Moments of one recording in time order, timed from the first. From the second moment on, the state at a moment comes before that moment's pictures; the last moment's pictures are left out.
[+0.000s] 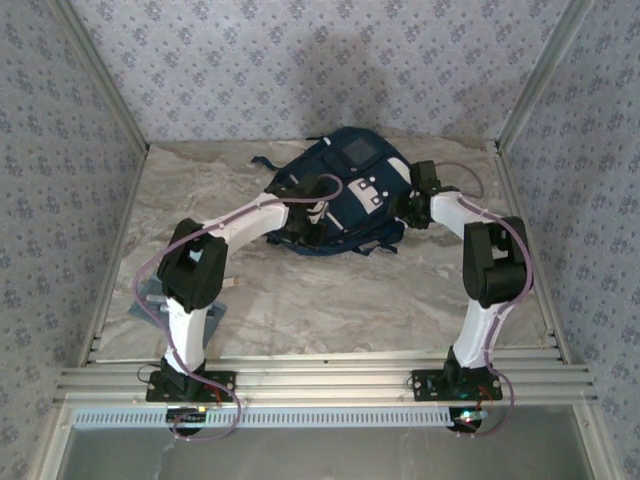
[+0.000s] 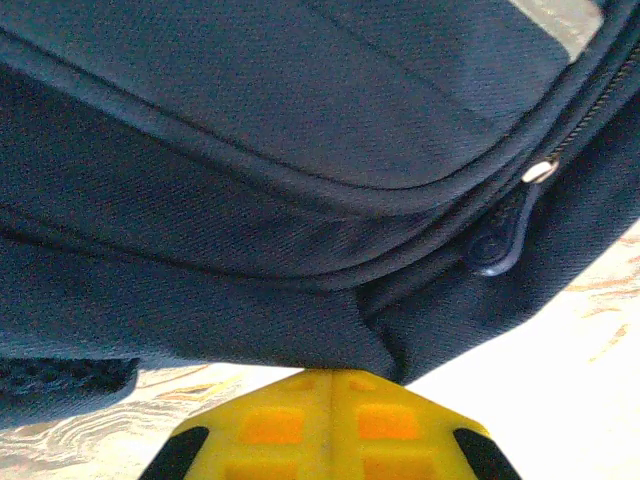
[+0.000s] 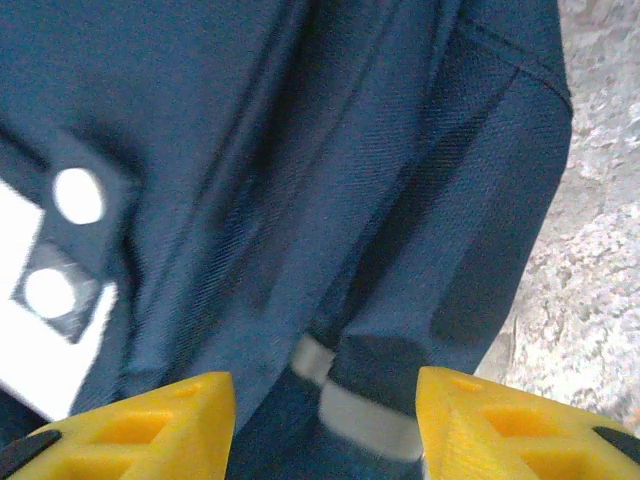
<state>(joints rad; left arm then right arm) -0.67 2.00 1.58 -0.85 0.11 -0.31 0.17 1.86 1.26 -0.43 -0.06 0.58</state>
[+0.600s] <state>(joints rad) -0.70 1.99 1.58 -0.67 0.22 -0.38 0.37 1.76 1.08 -0.34 -0.14 0.68</state>
